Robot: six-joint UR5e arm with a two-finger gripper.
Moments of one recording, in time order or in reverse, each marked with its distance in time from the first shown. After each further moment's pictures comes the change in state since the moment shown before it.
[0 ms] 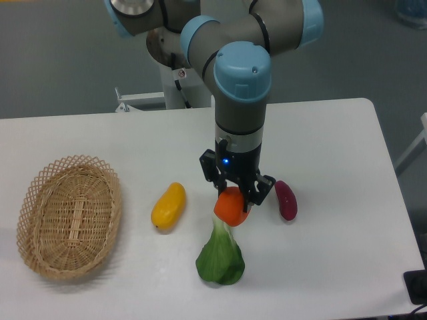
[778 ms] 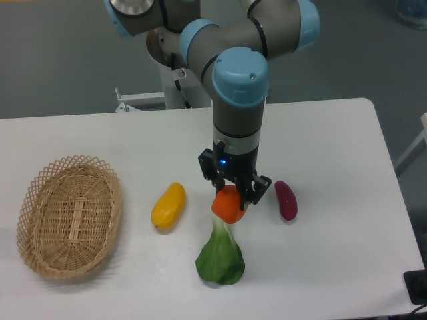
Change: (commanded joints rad) arm -0.011 0.017 -0.072 0.018 0.011 0.028
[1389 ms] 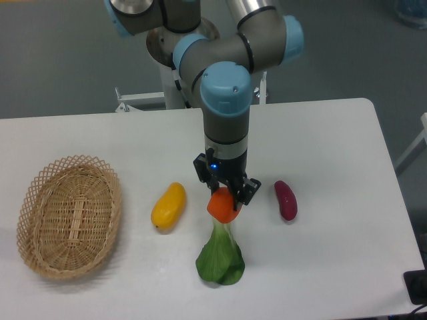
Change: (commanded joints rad) arm -0.020 -0.009 -0.167 0.192 0.046 -0.070
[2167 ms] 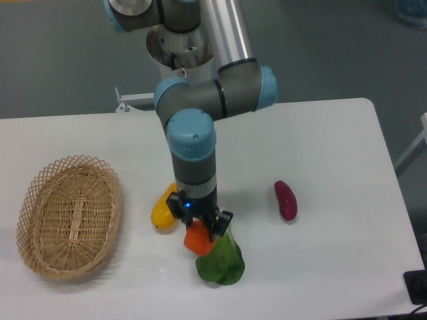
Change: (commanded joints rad) arm -0.164 -0.204 0.112 0.107 0.003 -0.275
